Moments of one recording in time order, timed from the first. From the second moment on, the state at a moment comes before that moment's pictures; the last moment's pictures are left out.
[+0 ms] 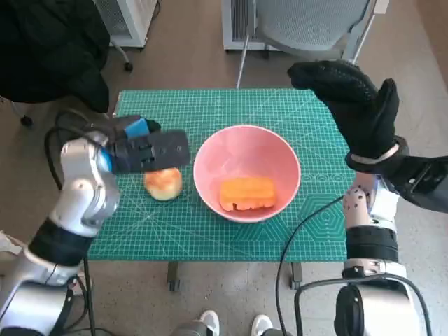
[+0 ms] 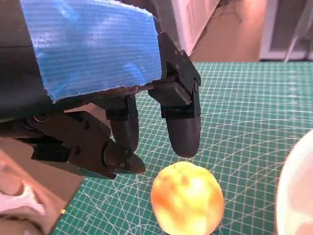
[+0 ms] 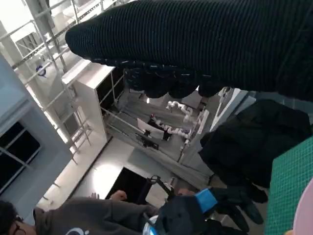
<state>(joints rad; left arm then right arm) -0.79 0.64 -0.41 0.14 0.79 0.61 -0.74 -0.91 -0.18 -0.27 0.81 0.47 -0.64 0.94</state>
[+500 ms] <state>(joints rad) -0.75 0.65 -0.32 -0.06 0.77 0.59 -0.75 -0.92 -0.18 -0.27 0.84 0.47 -0.65 0.96</state>
